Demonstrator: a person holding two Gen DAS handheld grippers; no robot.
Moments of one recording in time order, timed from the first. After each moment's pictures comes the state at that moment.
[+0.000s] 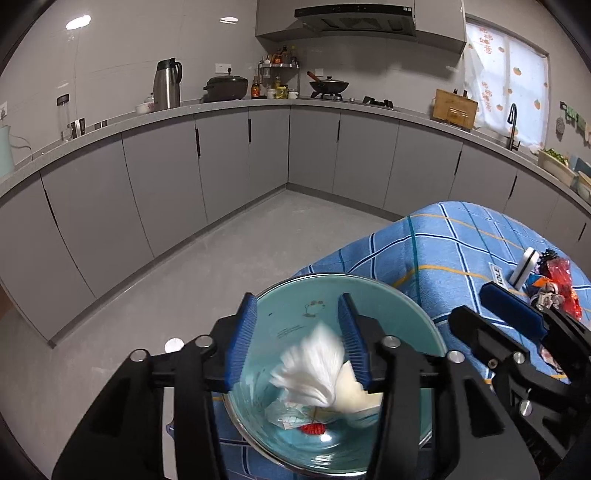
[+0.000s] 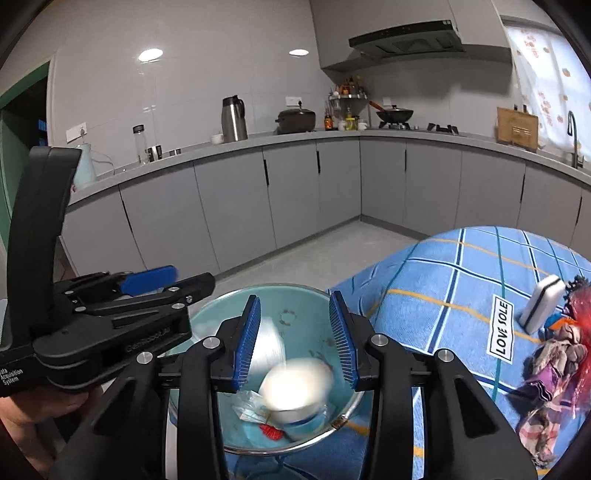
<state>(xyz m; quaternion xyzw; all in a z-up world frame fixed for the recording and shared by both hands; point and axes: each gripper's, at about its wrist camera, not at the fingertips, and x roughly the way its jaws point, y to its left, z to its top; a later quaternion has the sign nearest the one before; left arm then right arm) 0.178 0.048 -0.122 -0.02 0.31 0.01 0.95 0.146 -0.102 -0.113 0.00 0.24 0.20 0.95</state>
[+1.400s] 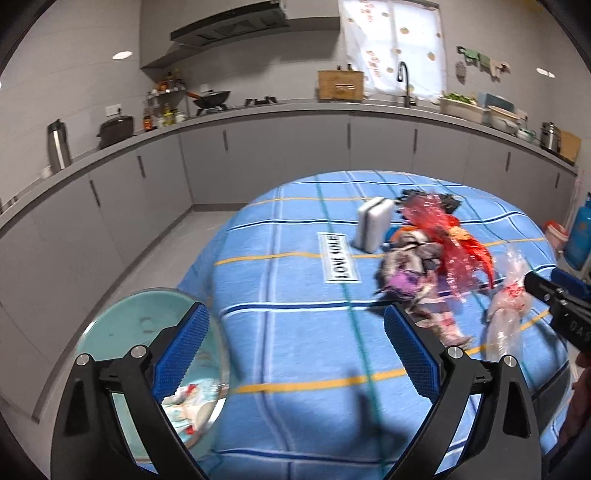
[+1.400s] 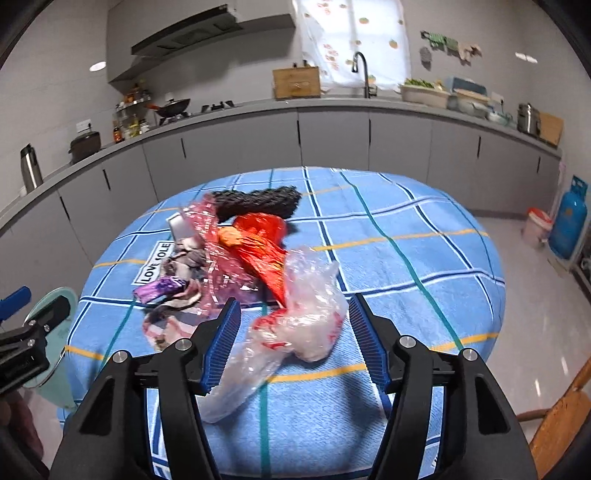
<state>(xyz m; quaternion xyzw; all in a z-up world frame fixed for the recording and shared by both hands) 0.138 -0.147 -0.130 0.09 0.29 -0.17 0.94 0.051 -0.365 -0.138 0.11 0.29 -0.18 0.94</state>
